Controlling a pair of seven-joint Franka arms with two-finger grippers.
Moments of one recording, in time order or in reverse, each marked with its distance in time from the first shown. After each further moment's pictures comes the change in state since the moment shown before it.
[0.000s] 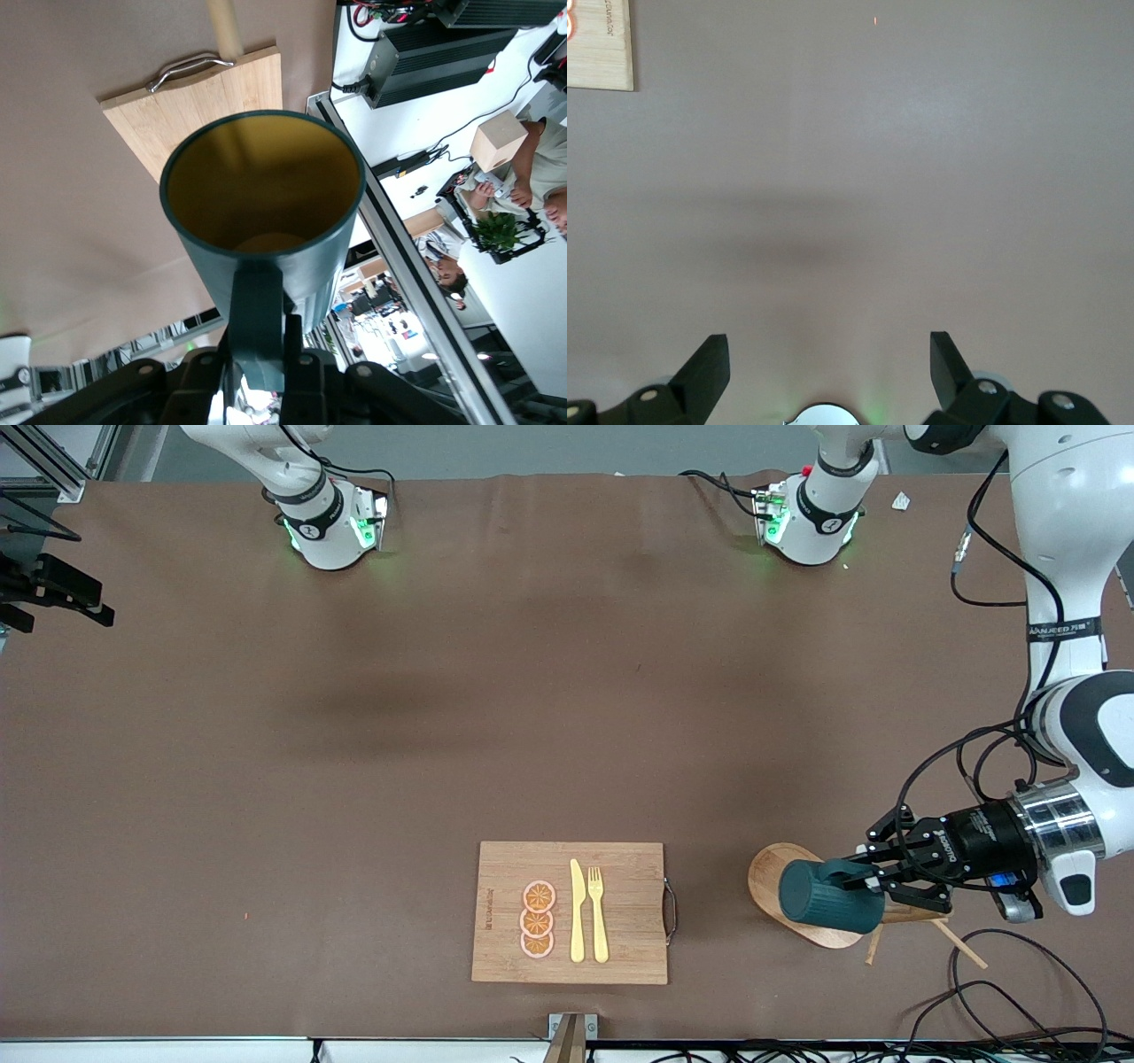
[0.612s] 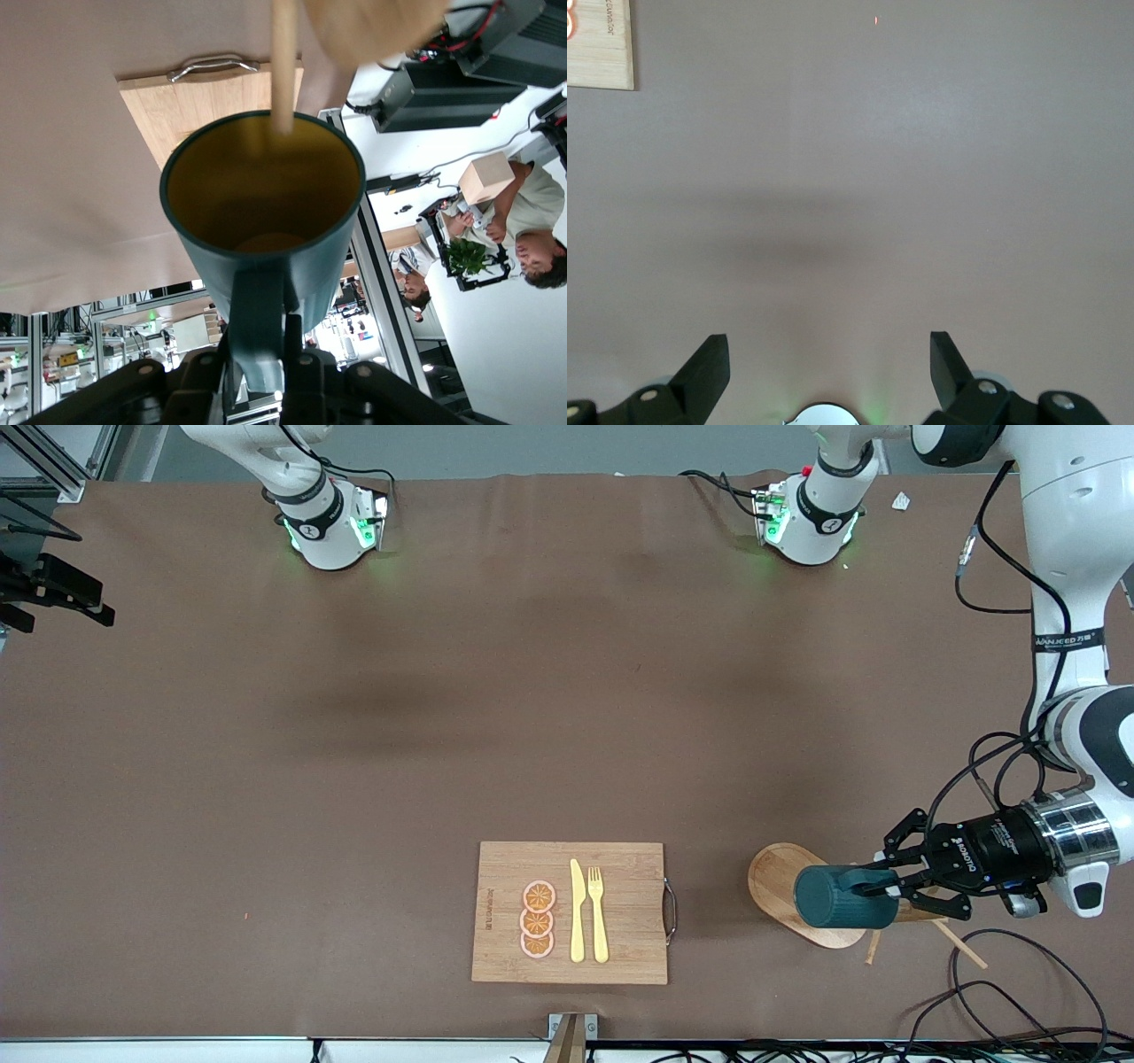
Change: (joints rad) left arm 0.045 0.033 -0.001 -0.001 -0.041 -0.026 -0.128; right arm 0.000 0.000 0.001 0.000 0.000 -0.001 -0.001
